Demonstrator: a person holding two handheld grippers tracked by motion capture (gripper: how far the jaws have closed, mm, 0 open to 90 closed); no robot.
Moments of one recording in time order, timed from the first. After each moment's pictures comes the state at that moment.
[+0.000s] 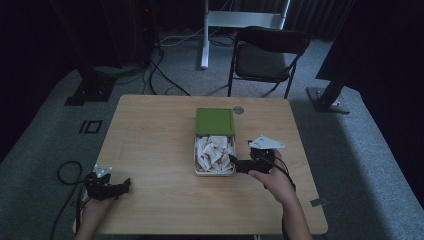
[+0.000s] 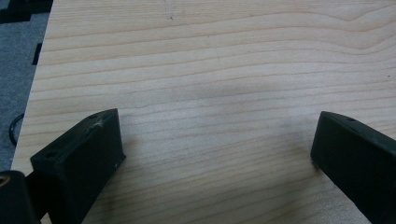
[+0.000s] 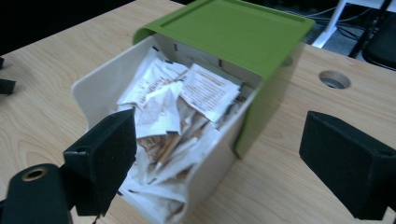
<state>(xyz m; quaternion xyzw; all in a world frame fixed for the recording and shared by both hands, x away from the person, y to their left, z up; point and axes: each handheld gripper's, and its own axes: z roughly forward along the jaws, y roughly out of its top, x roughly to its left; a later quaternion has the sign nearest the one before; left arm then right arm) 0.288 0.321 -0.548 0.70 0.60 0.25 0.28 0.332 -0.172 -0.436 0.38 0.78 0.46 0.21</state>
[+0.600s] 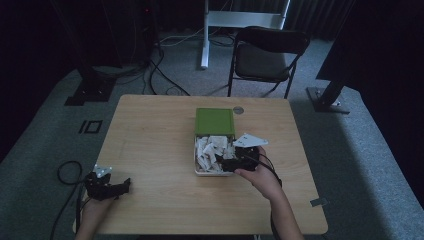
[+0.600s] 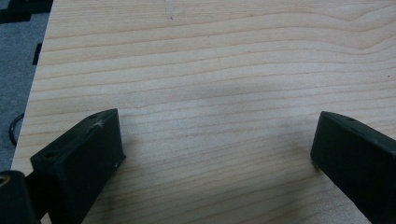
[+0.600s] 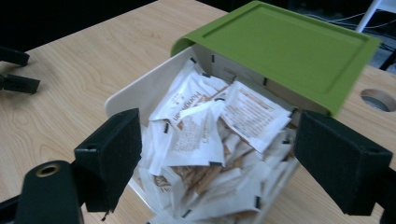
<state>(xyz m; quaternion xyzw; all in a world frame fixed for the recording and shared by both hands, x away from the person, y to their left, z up) 0.288 0.321 -0.548 0.70 0.60 0.25 0.28 0.340 -0.134 -0.437 0.35 0.80 0.46 0.19</state>
